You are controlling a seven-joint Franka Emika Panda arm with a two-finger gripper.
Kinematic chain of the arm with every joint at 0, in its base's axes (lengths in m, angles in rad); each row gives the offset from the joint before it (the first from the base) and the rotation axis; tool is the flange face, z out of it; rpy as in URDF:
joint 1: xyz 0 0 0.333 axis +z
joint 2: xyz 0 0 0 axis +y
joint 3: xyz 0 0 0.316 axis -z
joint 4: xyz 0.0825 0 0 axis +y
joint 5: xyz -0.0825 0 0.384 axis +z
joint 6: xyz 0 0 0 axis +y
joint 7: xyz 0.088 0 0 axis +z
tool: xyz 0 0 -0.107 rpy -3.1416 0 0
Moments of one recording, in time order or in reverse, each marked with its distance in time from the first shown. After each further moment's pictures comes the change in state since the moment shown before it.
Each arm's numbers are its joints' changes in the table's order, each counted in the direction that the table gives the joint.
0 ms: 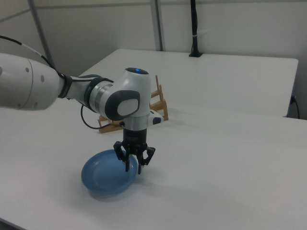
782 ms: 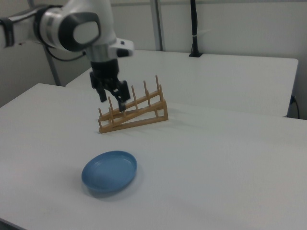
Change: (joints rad) arm 0.091 -0.263 -0.013 -0.210 0.002 0.237 -0.646
